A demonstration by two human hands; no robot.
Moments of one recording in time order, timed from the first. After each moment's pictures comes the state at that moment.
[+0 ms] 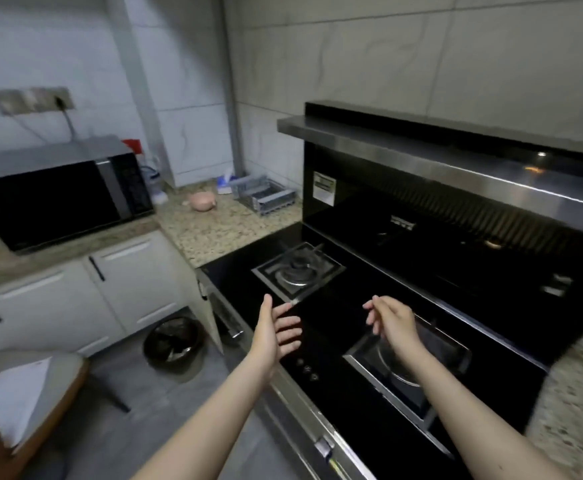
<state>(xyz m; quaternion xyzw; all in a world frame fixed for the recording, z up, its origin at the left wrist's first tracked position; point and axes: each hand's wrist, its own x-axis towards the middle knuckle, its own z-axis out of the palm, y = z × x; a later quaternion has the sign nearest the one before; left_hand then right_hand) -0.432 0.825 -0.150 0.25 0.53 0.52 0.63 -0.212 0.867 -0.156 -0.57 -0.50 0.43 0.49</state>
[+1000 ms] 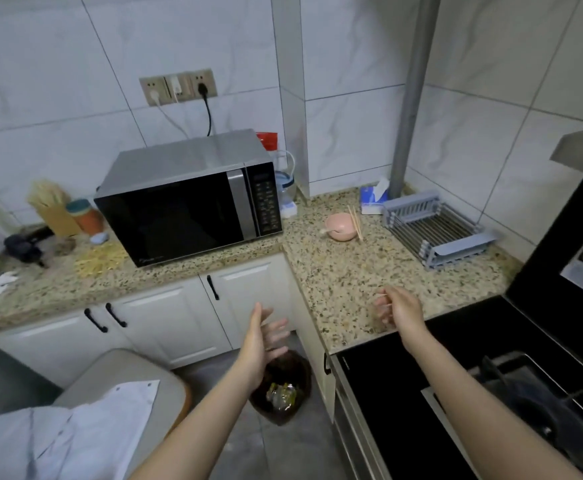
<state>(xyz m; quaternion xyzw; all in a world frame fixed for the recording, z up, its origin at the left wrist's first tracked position) -0.836 1.095 -0.176 0.12 0.62 0.61 0.49 -0.644 1.267 -0.197 -0.53 -0.45 0.61 0.38</state>
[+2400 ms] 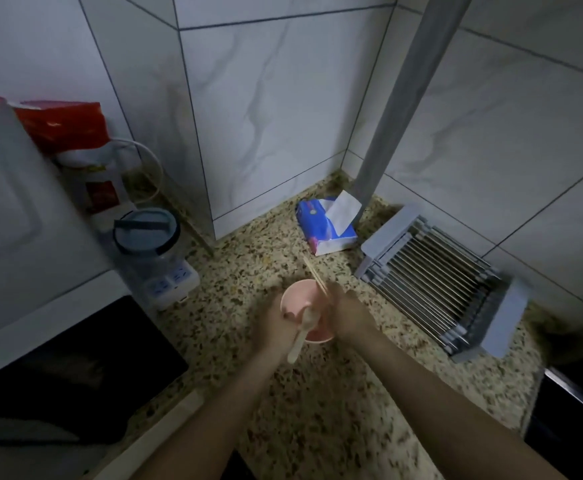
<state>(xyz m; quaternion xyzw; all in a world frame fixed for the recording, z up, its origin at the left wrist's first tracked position) -0.984 1.621 -0.333 0.46 0.73 0.32 0.40 -0.853 1.644 -0.284 -0.71 -0.64 0.28 -0.01</state>
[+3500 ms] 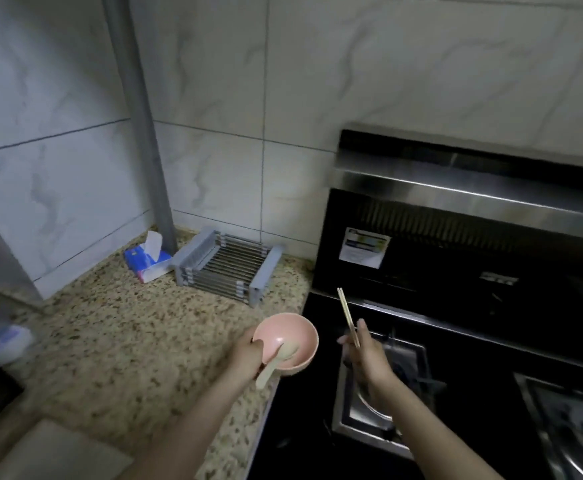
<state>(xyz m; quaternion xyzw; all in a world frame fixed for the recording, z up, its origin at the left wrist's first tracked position) -0.755 1.387 -0.219 0.58 0.55 0.27 0.53 -0.574 1.278 -0.187 -0.70 -0.19 0.40 0.55</state>
